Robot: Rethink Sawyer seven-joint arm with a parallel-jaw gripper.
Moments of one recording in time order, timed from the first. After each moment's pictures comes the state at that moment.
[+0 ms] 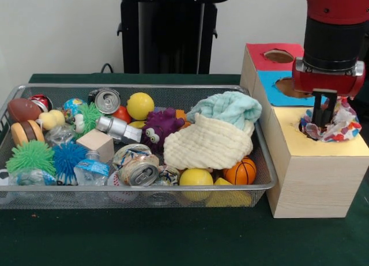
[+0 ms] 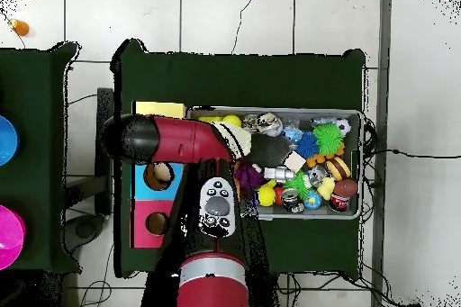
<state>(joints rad) 0.05 -0.52 -0.02 1.46 0.20 0.59 1.96</state>
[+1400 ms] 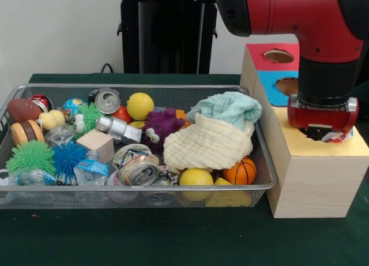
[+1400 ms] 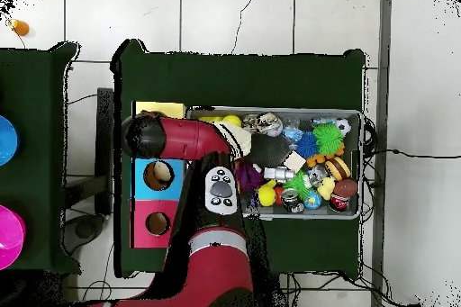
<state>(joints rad) 0.04 -0.43 0.01 1.43 0.19 0.43 1.96</state>
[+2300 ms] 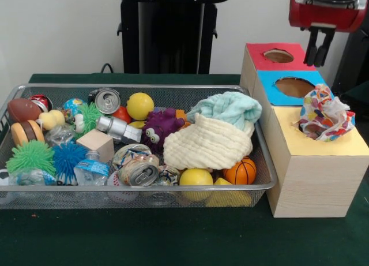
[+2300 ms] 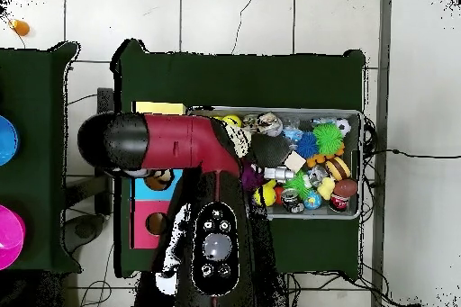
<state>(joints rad) 0.07 -0.71 -0.06 1.47 0.10 0.91 1.96</state>
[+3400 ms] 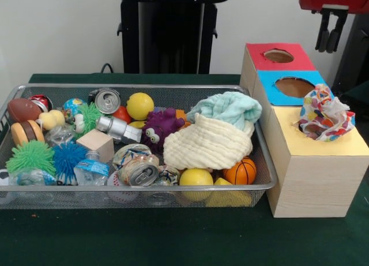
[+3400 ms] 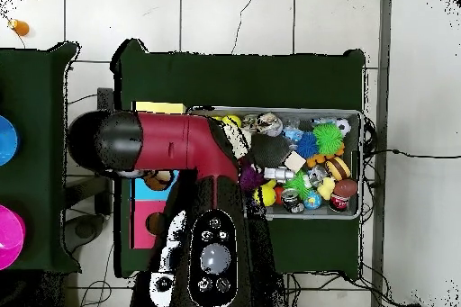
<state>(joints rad) 0.07 -0.74 -0.06 1.47 0.13 0.91 1.96</state>
